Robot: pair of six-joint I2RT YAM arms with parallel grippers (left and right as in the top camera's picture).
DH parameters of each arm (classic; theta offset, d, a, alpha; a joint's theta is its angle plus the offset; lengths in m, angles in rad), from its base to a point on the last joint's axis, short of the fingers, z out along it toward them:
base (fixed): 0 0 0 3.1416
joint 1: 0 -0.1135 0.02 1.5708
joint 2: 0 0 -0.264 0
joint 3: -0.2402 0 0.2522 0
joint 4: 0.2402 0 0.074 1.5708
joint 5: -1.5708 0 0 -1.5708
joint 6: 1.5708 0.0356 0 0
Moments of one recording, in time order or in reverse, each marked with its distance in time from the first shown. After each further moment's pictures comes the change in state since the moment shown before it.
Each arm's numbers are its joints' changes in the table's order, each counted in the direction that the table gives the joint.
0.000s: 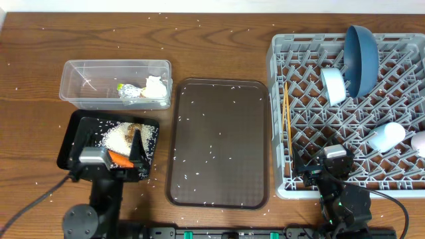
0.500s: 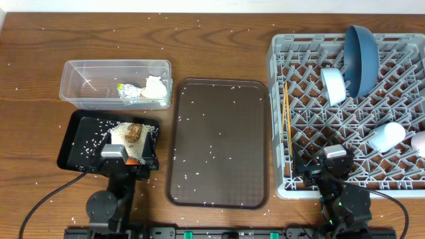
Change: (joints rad) left arm 0.000 -0.088 0.314 -0.158 -0.003 0.000; right arm 0.000 0.000 0.000 0.000 0.000 0.000
